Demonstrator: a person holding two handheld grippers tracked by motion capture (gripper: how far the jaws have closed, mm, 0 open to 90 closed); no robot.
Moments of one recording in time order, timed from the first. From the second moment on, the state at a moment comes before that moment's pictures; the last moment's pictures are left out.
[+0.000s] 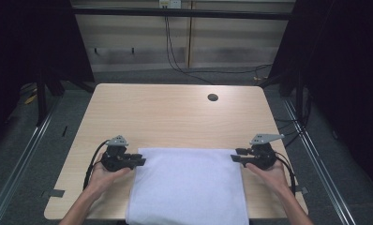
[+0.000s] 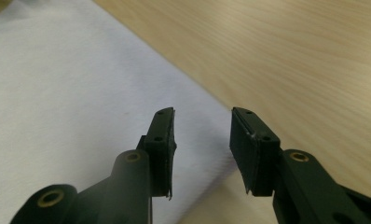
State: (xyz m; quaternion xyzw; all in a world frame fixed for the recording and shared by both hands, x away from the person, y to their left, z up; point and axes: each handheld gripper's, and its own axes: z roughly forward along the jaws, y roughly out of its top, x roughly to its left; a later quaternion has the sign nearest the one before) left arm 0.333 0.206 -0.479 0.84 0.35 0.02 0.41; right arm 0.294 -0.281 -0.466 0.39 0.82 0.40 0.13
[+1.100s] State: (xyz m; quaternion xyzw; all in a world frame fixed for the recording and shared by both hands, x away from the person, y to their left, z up) left arm 0.375 0.206 -0.502 0.83 0.38 0.03 0.40; right arm 0.330 -0.277 -0.500 0.42 0.83 0.36 0.07
